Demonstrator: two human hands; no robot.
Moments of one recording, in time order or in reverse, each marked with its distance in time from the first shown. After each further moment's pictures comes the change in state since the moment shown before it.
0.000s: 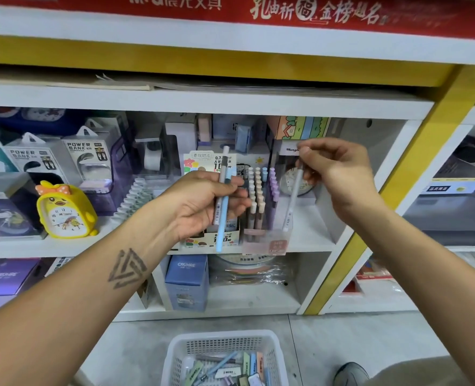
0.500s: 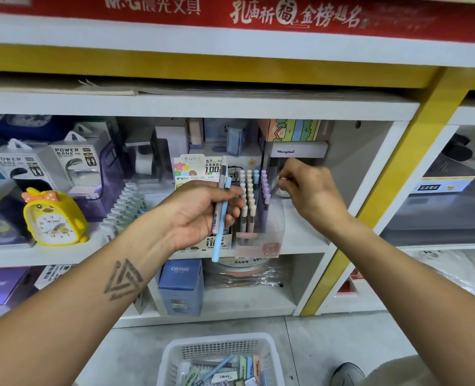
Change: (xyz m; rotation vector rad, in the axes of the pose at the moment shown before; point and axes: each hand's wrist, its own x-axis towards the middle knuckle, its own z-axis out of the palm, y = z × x) left_hand 0.005 -0.010 0.008 0.015 -0.014 -0.033; right_hand 0.007 0.048 0.000 -0.891 -0.142 -0.339
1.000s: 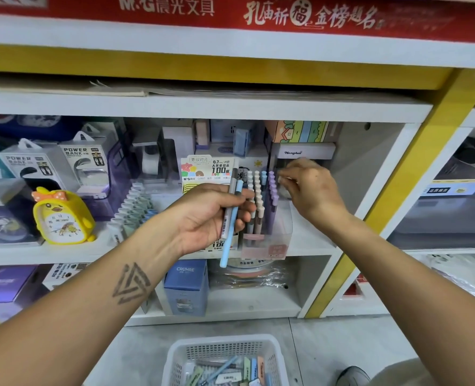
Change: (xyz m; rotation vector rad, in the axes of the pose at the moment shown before) left_hand -0.004 -0.002 -0.001 0.017 -0.069 0.003; right_hand 0.012 -0.003 0.011 -0.108 -0.007 -0.009
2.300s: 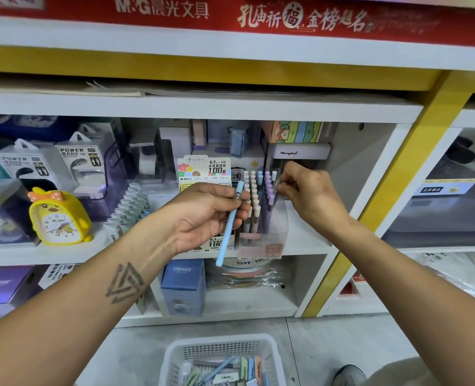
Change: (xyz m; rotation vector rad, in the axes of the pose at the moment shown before) left_hand 0.000 -0.001 -0.002 0.065 0.058 0.041; right_hand -0.013 0.002 -0.007 0.169 0.000 -0.025
